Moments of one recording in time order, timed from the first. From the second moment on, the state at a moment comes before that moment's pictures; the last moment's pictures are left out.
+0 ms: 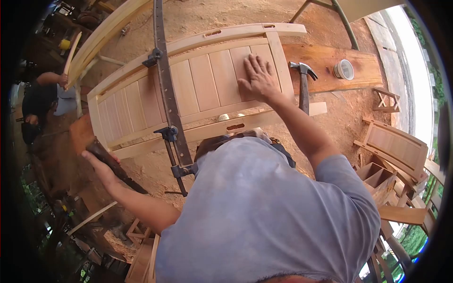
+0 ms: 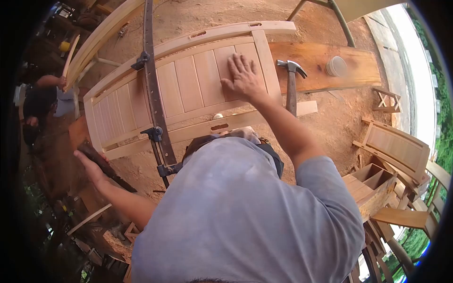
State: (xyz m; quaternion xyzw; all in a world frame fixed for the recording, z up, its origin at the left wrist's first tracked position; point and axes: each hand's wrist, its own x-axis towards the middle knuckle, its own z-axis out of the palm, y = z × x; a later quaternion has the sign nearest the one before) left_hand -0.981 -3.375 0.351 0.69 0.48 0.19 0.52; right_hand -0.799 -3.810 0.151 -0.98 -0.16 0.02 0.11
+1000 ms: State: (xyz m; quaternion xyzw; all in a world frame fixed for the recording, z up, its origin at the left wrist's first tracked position) left_hand -1.255 -3.375 -0.032 0.41 0.66 -0.21 0.59; right_hand -0.754 -3.664 0.148 -1.00 0.04 0.01 0.05
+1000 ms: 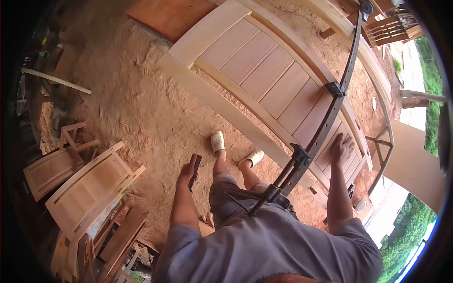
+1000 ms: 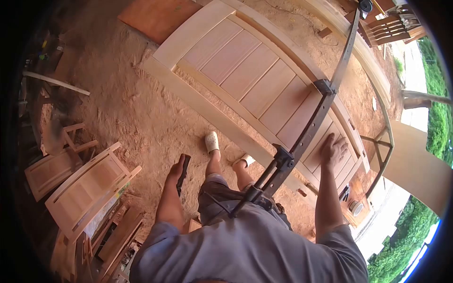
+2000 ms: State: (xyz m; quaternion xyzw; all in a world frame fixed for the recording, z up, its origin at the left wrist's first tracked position) left_hand -1.223 -3.283 0.011 0.50 0.62 0.08 0.60; right_hand -0.767 -3.658 0.154 -1.00 0.03 -0.01 0.08
